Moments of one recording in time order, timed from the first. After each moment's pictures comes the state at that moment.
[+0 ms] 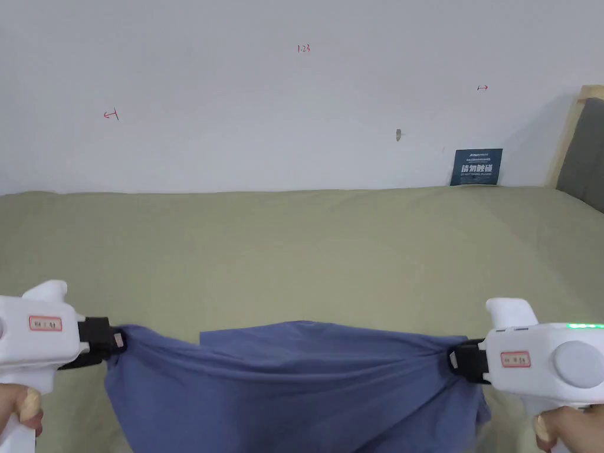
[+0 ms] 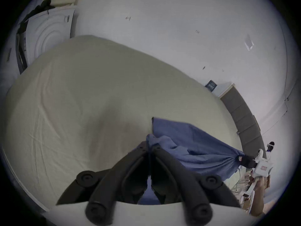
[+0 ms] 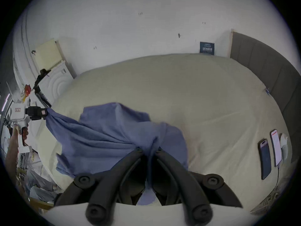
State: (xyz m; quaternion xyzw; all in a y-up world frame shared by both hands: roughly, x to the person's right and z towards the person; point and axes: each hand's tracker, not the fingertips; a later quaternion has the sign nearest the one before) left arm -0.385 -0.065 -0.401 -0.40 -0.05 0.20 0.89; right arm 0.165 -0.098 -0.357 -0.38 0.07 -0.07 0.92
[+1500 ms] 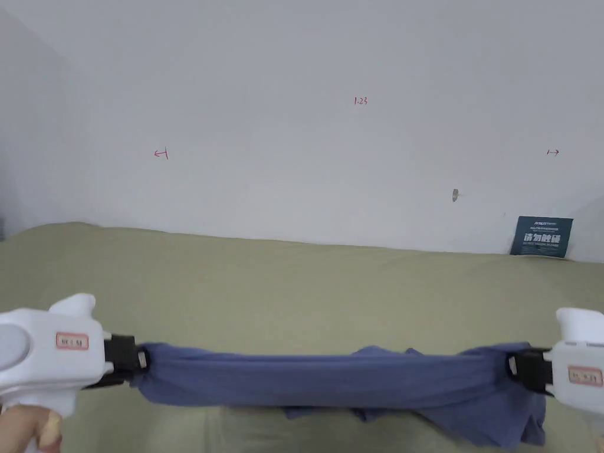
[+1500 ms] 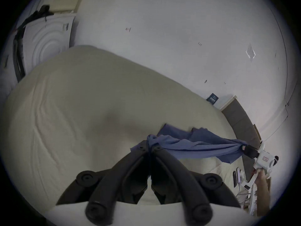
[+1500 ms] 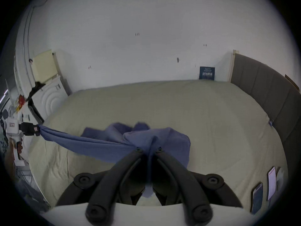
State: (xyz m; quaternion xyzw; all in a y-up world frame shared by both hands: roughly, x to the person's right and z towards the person) left arm -0.387 -0.080 -0.452 -0.37 -0.04 0.23 0.90; right arm 0.181 -0.084 -0.465 -0.32 0.06 -0.05 0.95
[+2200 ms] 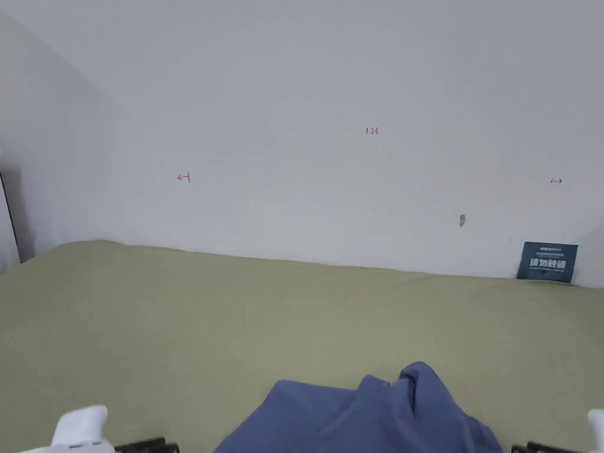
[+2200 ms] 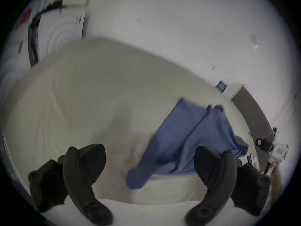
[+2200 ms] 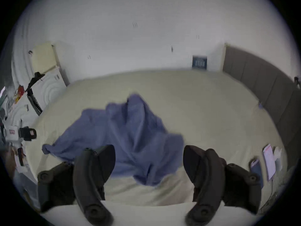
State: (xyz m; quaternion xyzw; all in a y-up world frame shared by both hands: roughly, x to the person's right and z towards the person) left arm -0.412 -0.139 -0.385 -0.34 0.00 0.17 0.92; right arm 0.178 -0.095 -0.374 -0.29 0.03 -0.02 0.96
